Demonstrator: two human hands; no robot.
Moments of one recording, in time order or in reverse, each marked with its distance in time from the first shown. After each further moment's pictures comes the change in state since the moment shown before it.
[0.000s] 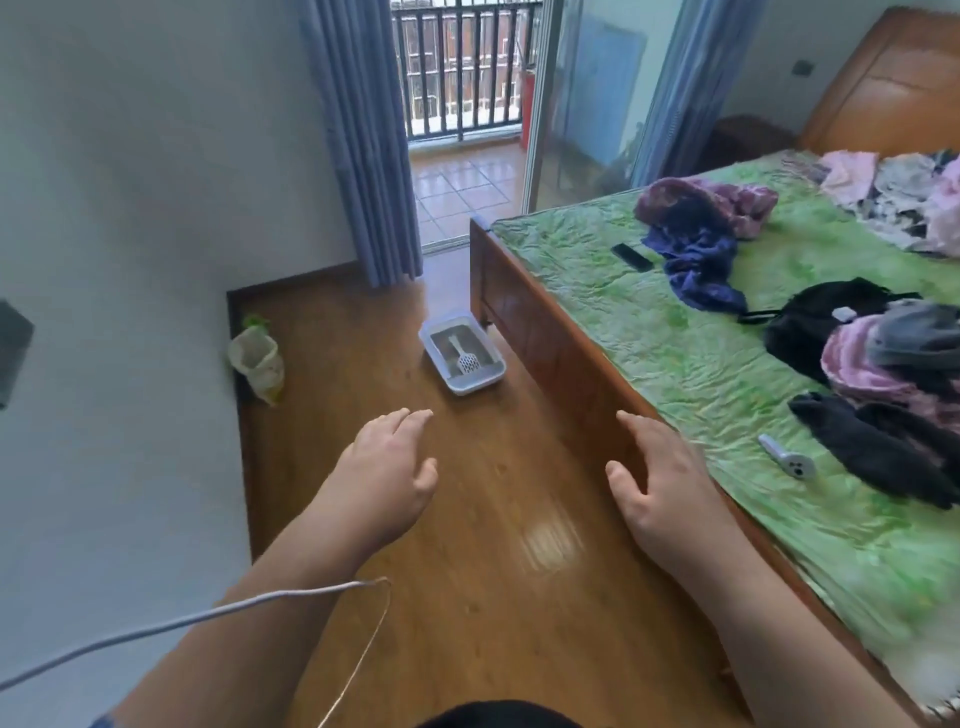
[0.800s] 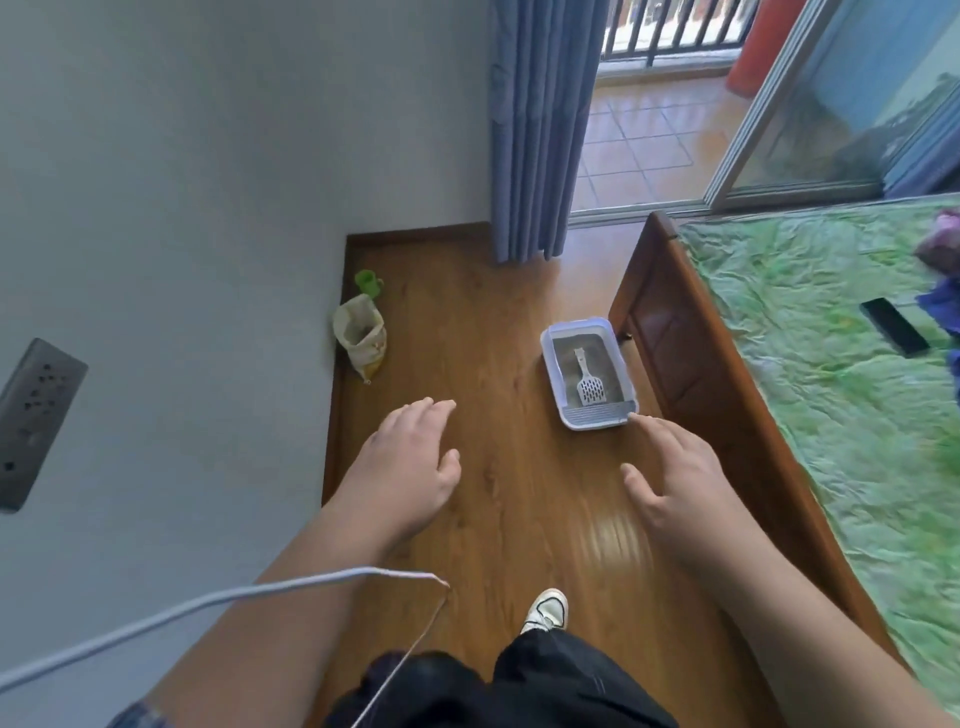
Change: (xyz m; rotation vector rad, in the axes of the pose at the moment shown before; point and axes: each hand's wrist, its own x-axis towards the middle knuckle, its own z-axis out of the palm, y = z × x) left_hand 0.334 -0.192 -0.067 -0.051 -0.014 -0.295; right_hand 0.428 -0.133 0.163 -0.030 -0.347 -0.157
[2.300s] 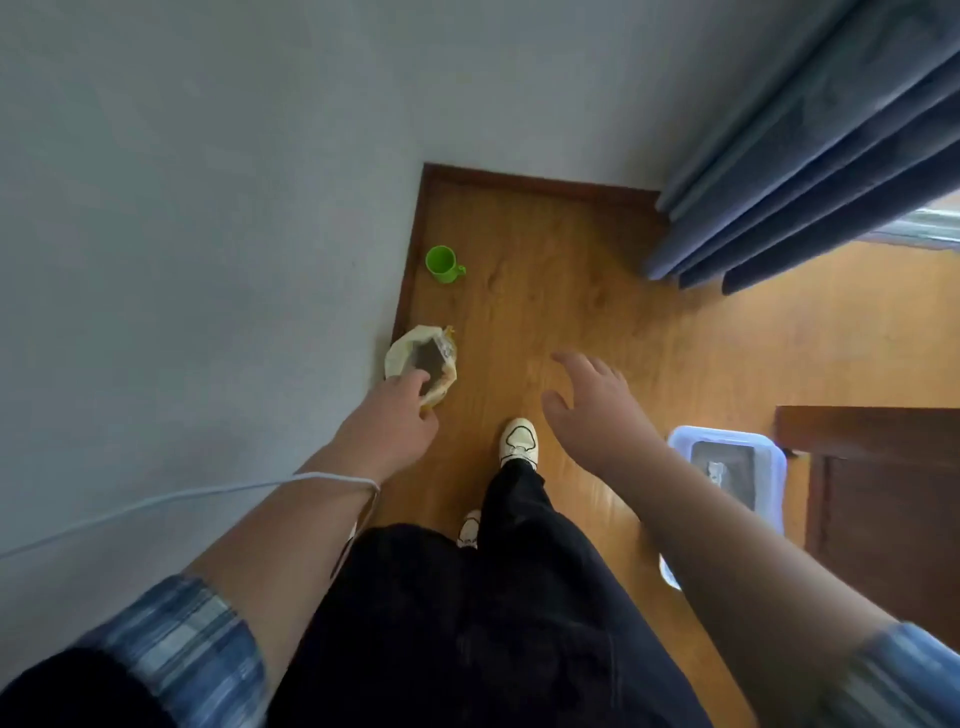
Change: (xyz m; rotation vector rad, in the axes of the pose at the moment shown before) left_hand 0.677 -0.356 -0.126 -0.174 -0.279 -0.494; right_hand 0.796 -0.301 0.226 -0.069 -0.564 -0.047
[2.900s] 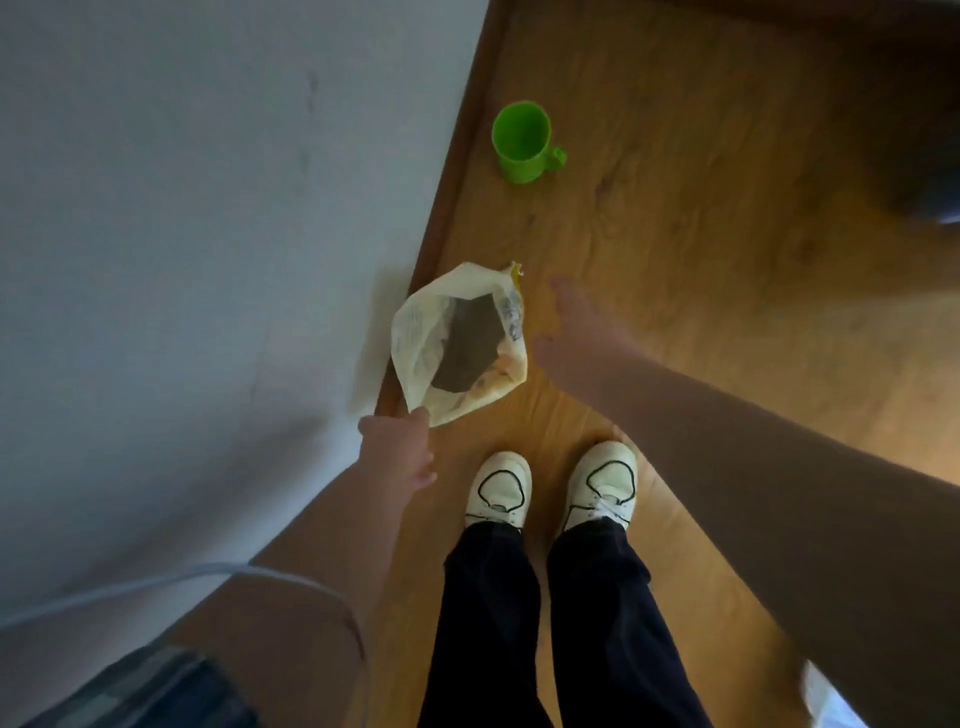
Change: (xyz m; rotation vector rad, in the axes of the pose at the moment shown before) left_hand 0.330 -0.214 0.257 -1.054 0.042 -1.089; right_hand 0.404 0.072 0.291 -0.054 -0.207 0.030
